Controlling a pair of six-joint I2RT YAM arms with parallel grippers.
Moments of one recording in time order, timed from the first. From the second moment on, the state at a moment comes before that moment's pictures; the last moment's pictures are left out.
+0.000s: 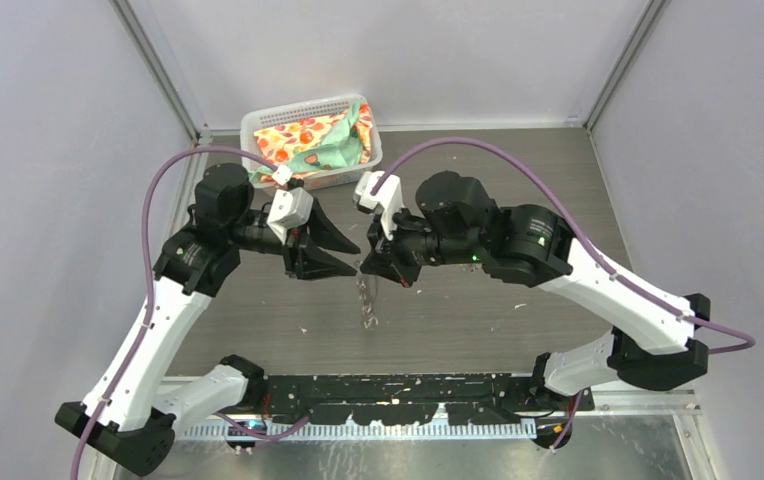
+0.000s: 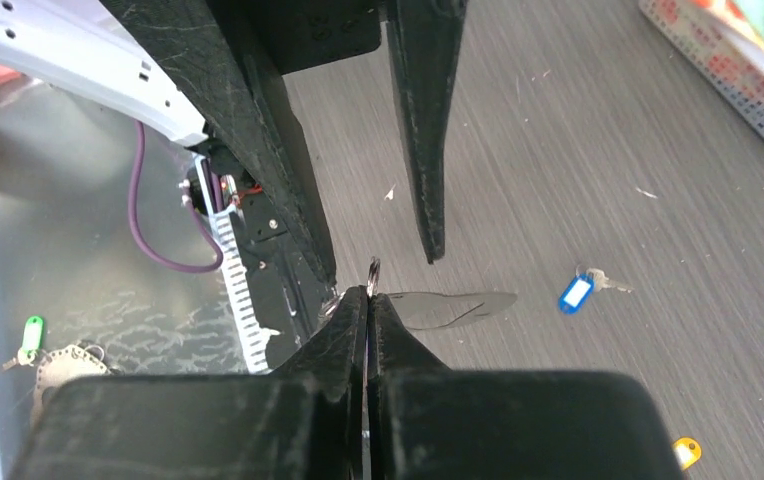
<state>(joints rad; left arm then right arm) -0.44 0.97 1.25 -0.55 1.22 0.25 1.16 1.35 1.76 -0.86 -0.11 0.07</state>
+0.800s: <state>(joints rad) -0.46 1.05 1.33 -0.94 1.24 0.61 1.16 1.56 2.04 -1.14 -0.20 0.03</state>
